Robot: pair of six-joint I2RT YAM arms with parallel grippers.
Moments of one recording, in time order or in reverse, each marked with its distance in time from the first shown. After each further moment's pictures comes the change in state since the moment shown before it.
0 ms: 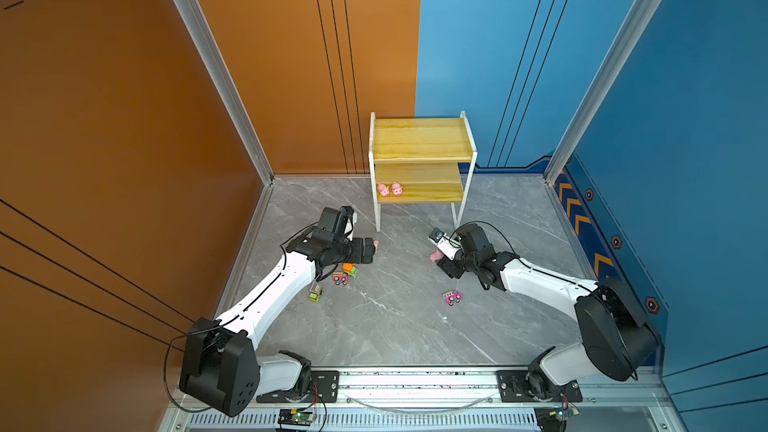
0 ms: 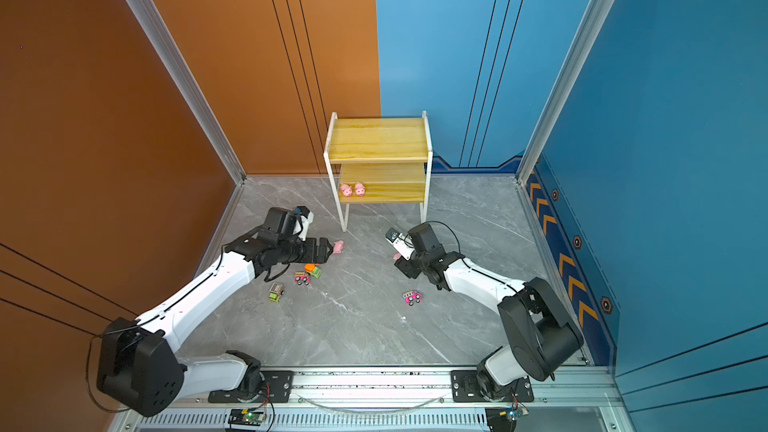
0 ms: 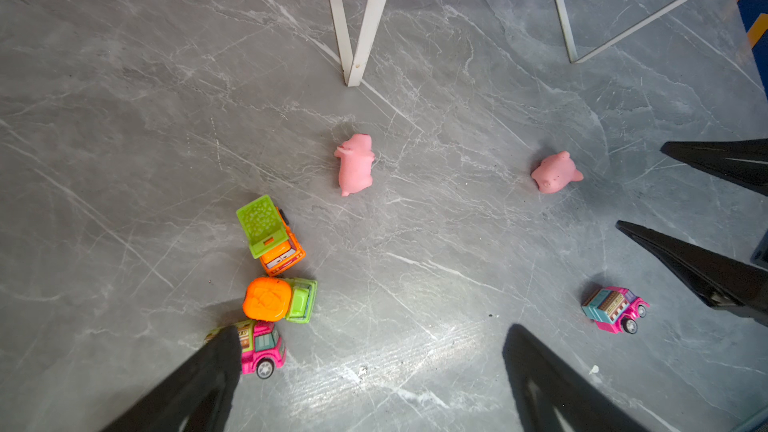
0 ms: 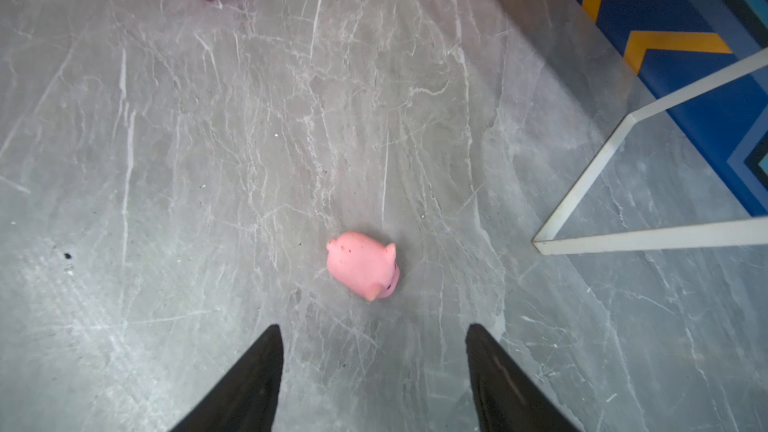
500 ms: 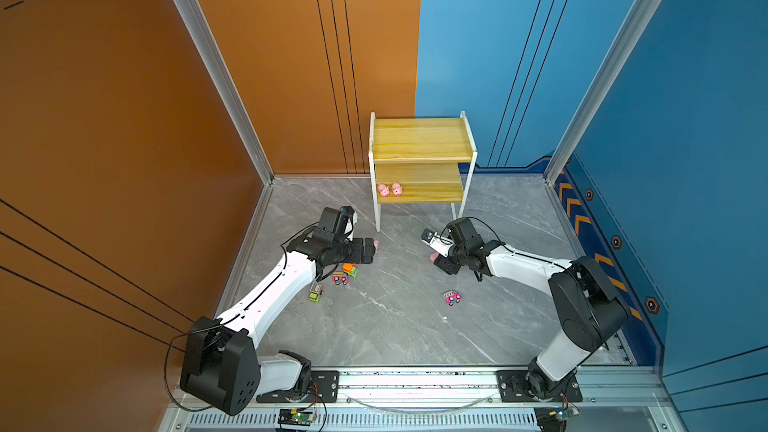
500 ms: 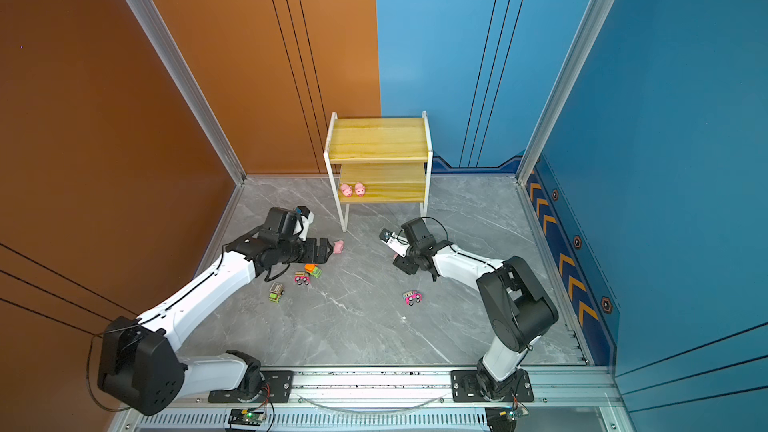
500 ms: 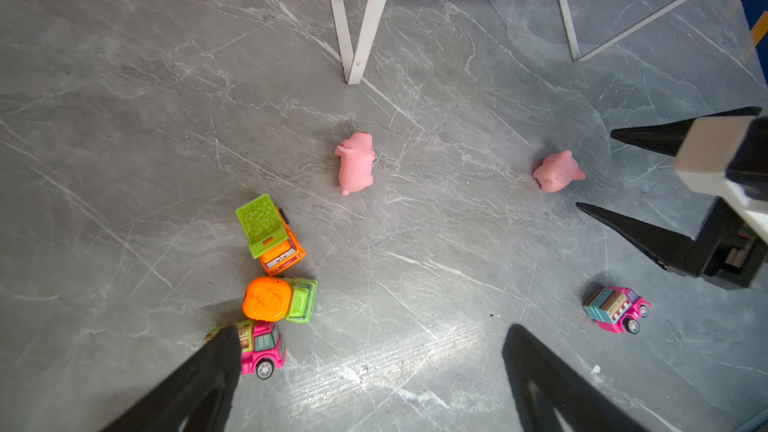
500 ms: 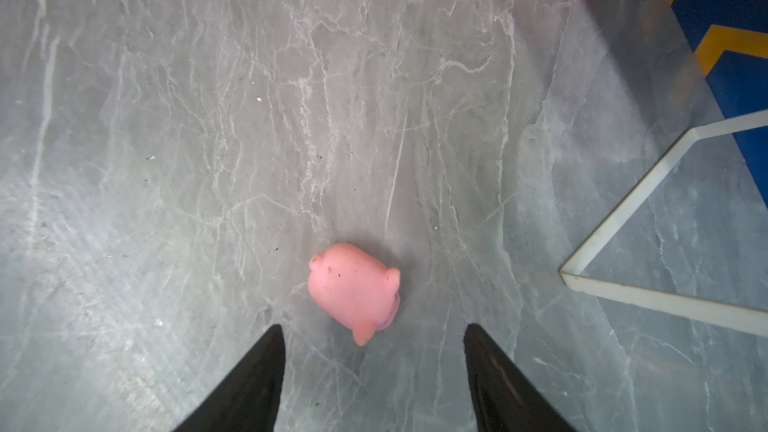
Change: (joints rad) left arm 0.001 0.002 0.000 0.000 0.002 0.000; right arm -0.018 0.166 0.133 -0.087 -0.008 -0.116
